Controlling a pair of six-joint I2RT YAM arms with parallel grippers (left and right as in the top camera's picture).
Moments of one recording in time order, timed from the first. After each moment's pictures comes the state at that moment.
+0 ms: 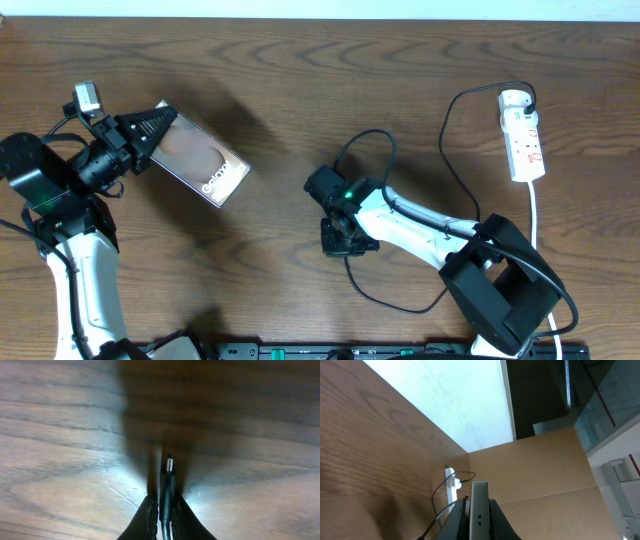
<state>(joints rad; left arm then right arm) 0.51 1.28 0.79 0.38 1.33 -1.17 0.80 1.88 1.12 -0.79 -0.14 0.75</state>
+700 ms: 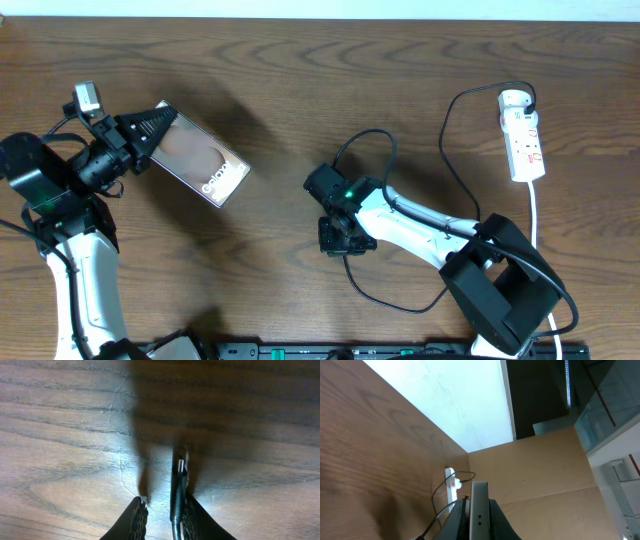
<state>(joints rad) 0.51 1.28 0.79 0.38 1.33 -1.17 0.80 1.88 1.12 -0.77 -0.16 0.75</state>
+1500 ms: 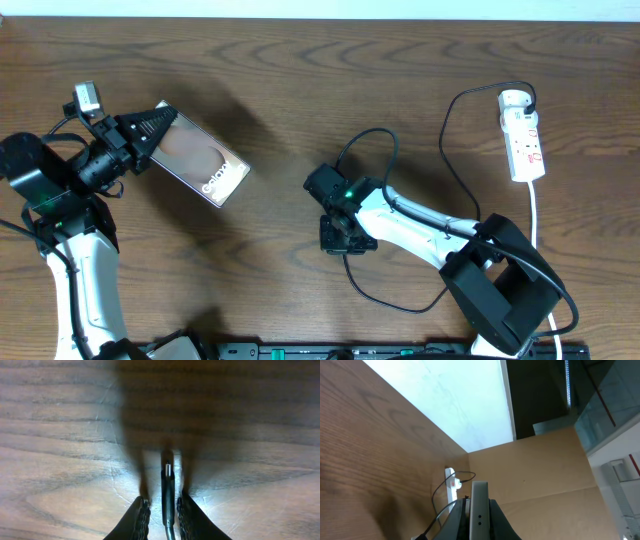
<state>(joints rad) 0.51 1.28 0.79 0.38 1.33 -1.17 0.80 1.88 1.12 -0.77 -0.13 0.81</state>
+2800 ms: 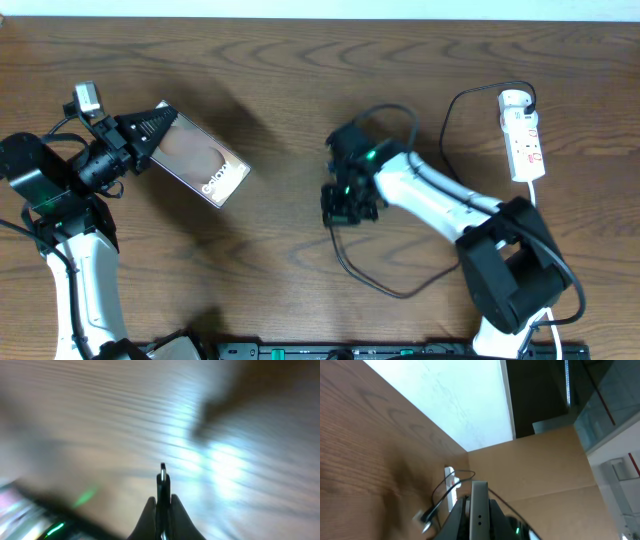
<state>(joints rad) 0.51 1.28 0.79 0.38 1.33 -1.17 0.60 1.91 1.28 -0.80 -0.54 0.54</state>
